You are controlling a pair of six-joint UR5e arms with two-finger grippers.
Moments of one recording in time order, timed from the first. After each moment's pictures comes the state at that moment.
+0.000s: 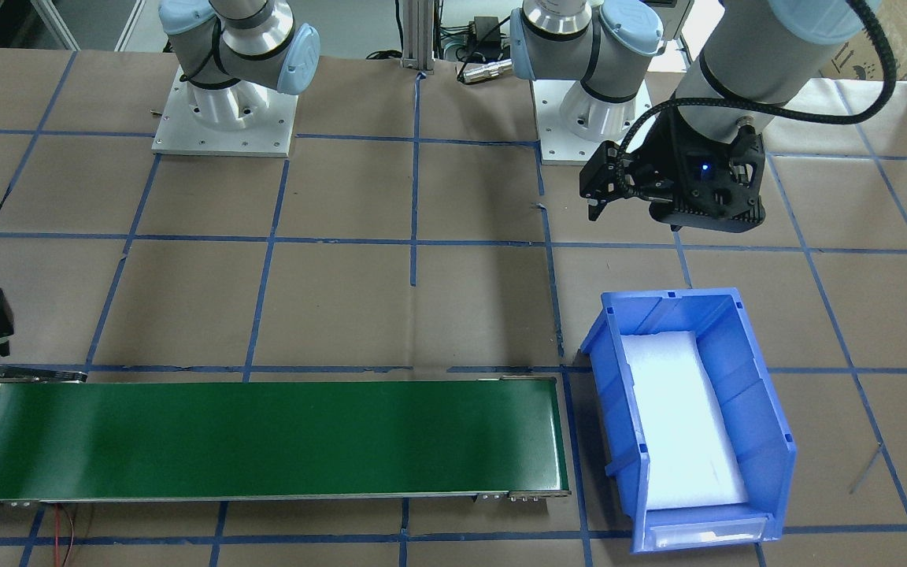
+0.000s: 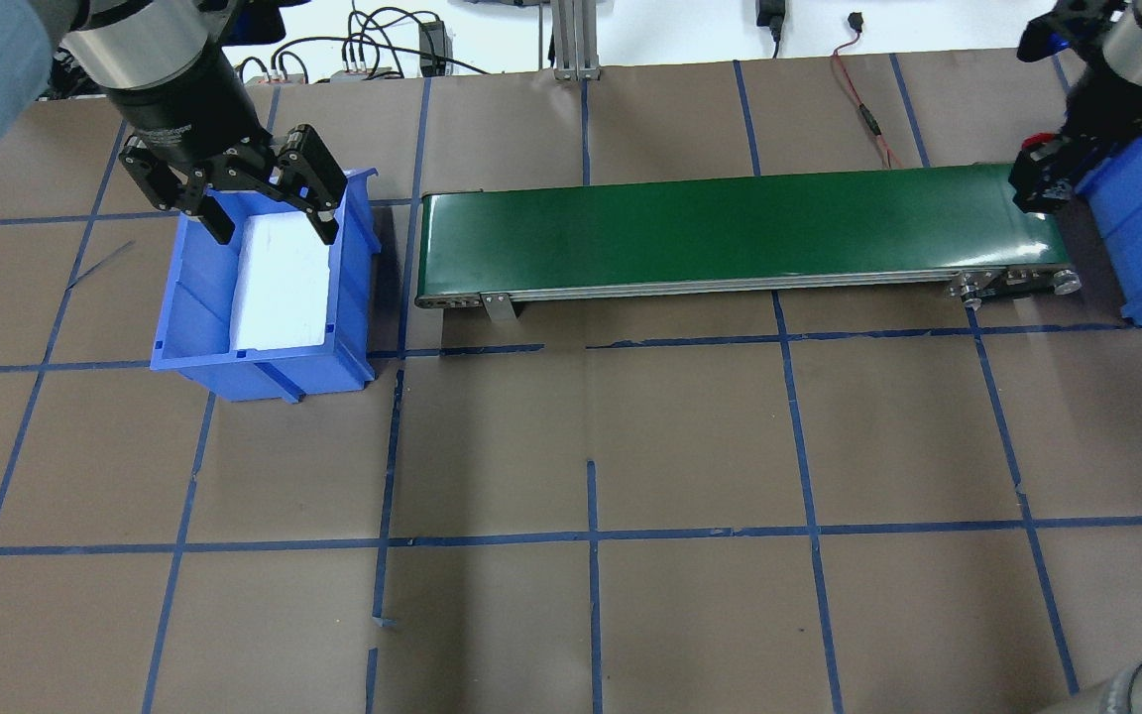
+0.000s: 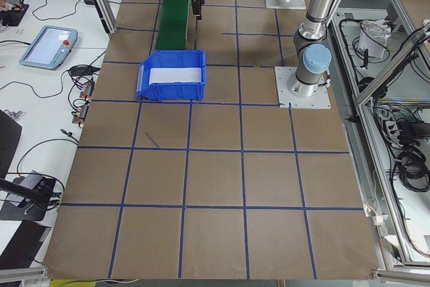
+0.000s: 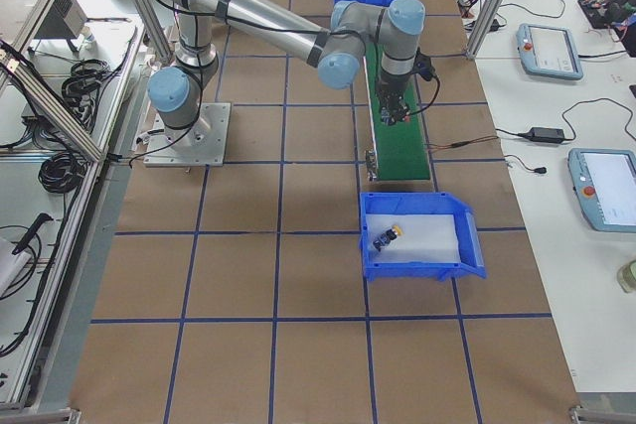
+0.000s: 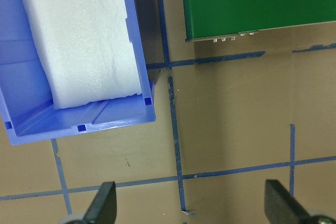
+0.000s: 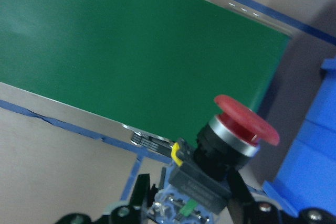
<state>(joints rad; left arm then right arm) -1.55 -1.66 -1.45 -1.70 1.53 0.12 1.15 -1.27 1.56 -1.92 -1.62 -0.79</state>
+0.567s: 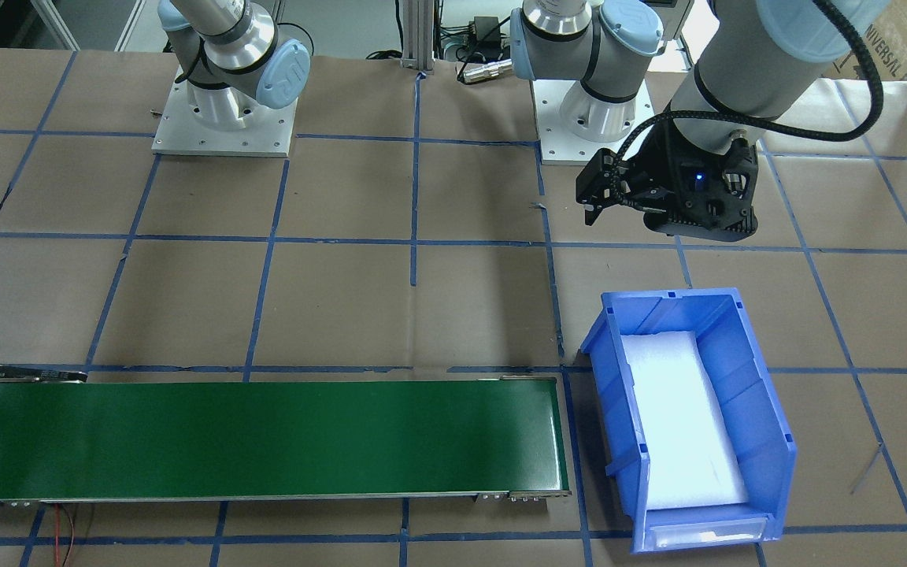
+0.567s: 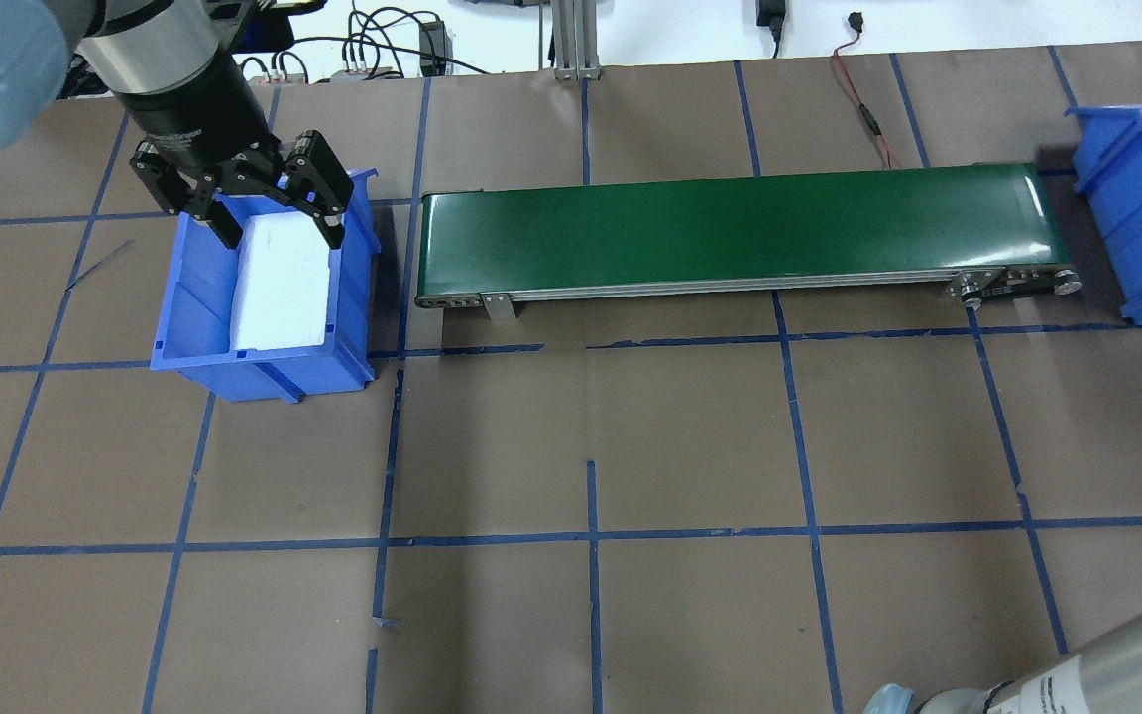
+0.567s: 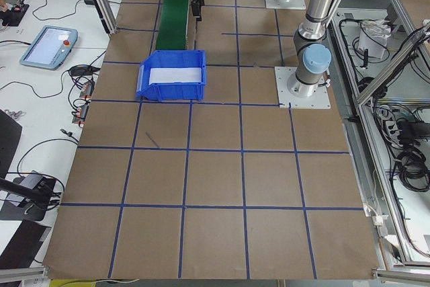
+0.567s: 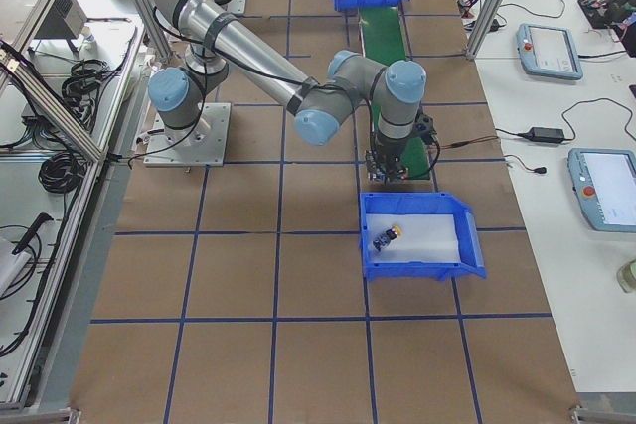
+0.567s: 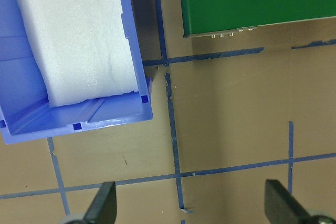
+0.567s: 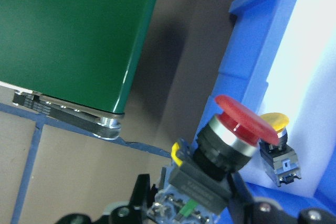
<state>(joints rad) -1.55 -1.68 -1.46 -1.70 1.53 0.12 0.95 -1.19 1.49 -1.95 -1.61 -0.94</state>
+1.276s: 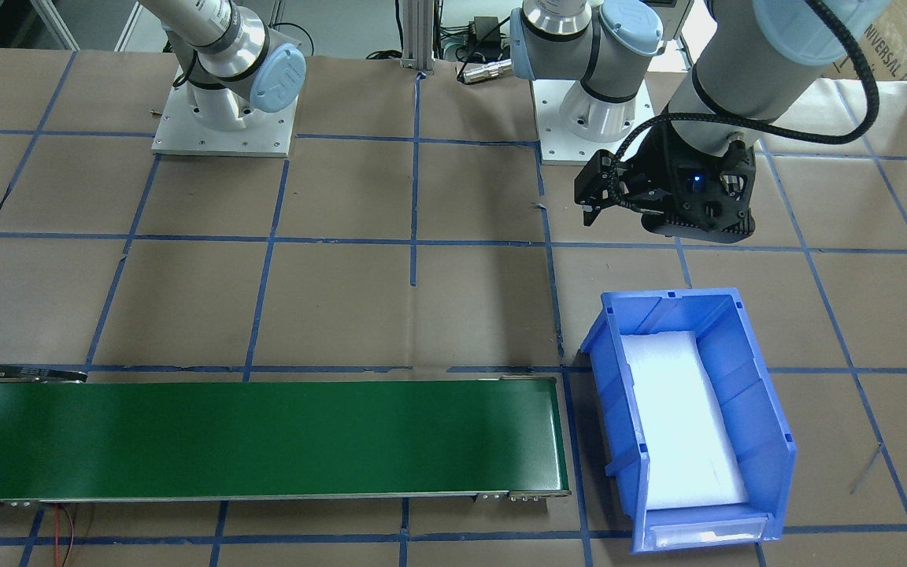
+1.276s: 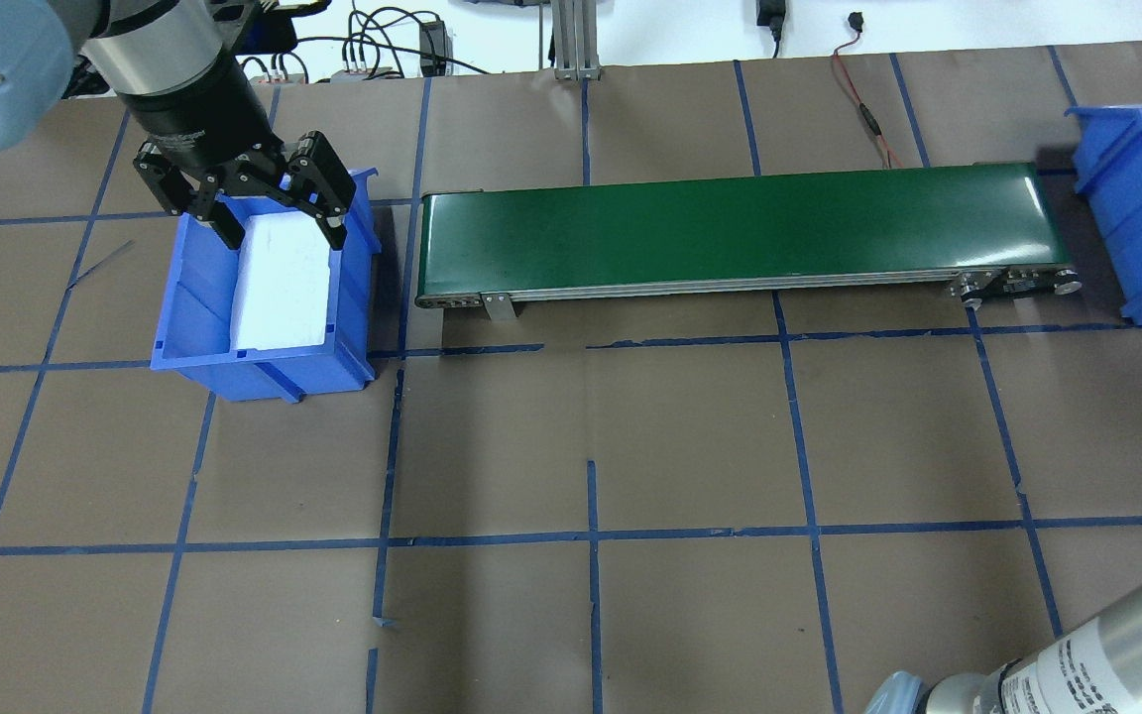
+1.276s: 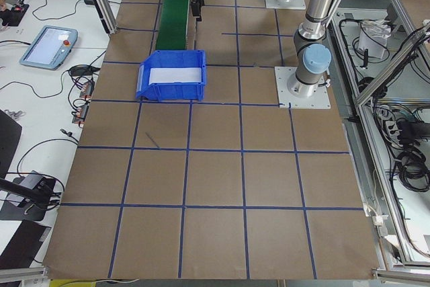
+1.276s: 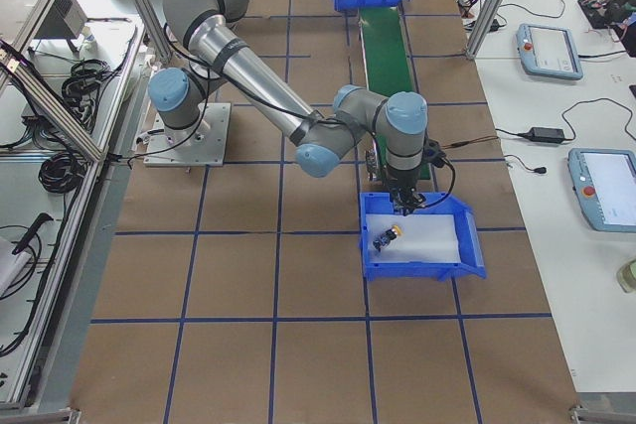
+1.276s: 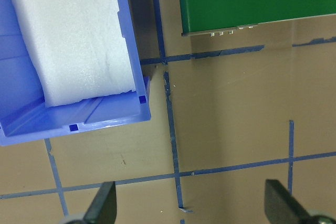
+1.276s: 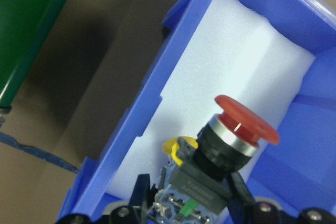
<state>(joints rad) -1.55 -1.68 -1.46 -1.70 1.53 0.12 0.90 -1.09 1.47 -2.20 -1.61 -1.23</state>
